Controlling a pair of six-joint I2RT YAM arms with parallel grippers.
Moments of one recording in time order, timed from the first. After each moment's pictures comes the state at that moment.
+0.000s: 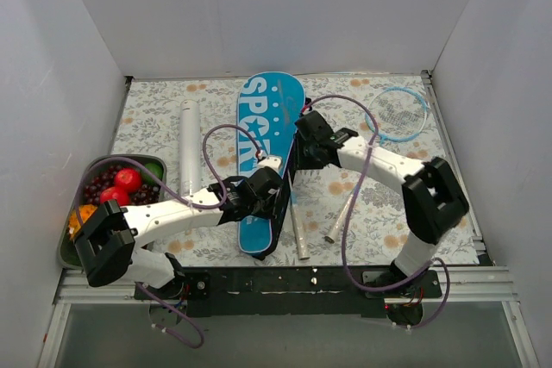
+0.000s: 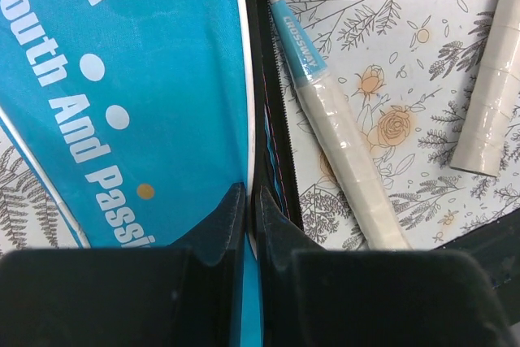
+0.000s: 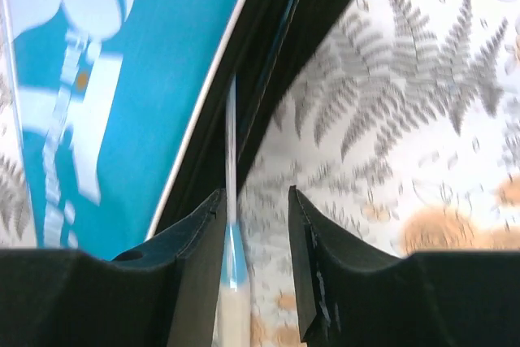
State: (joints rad) left arm -1.00 1.35 0.85 -0.40 -0.24 -0.64; right arm 0.70 1.79 1.29 -0.50 0.09 0.54
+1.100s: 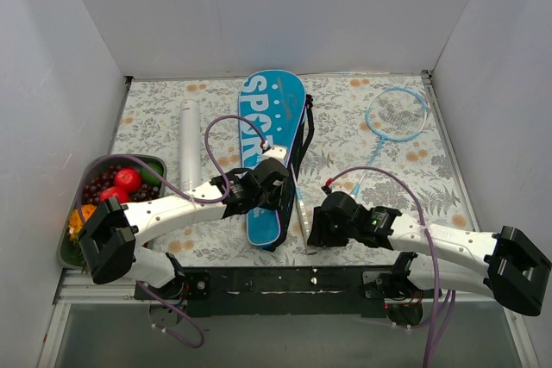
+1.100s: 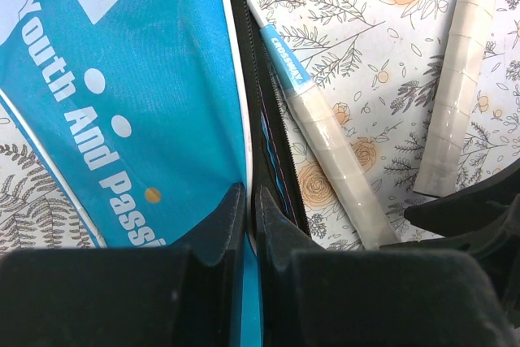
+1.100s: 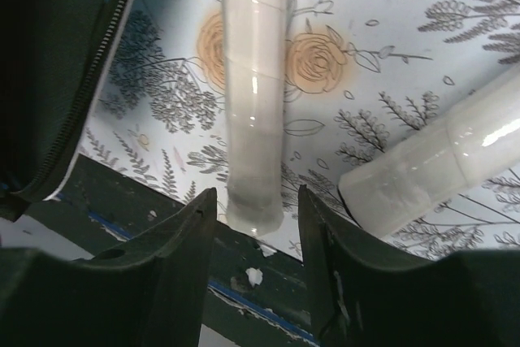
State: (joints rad) left arm -1.01 1.40 0.96 -0.42 -0.27 -0.61; right arm 1.04 1.05 0.49 -0.42 0.01 0.91
